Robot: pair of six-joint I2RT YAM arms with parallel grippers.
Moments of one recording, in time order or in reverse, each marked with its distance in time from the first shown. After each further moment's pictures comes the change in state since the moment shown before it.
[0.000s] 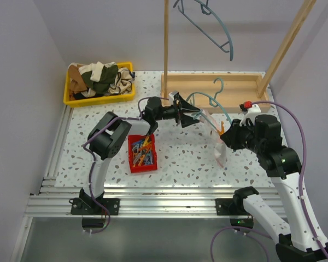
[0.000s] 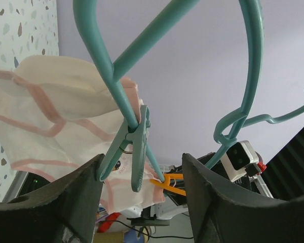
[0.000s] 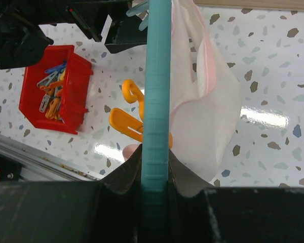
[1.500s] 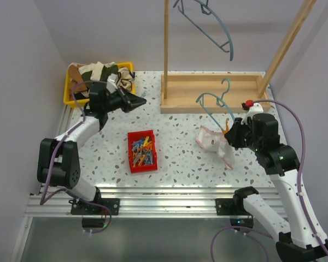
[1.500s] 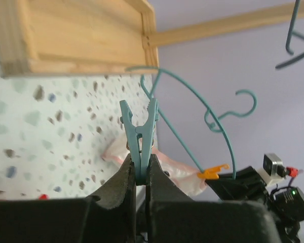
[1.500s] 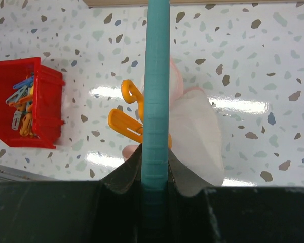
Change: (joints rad) left arm 0.436 -0.601 -0.293 -0.653 -0.046 0.715; right arm 0.002 0.022 -0.005 -0.003 0.139 0.026
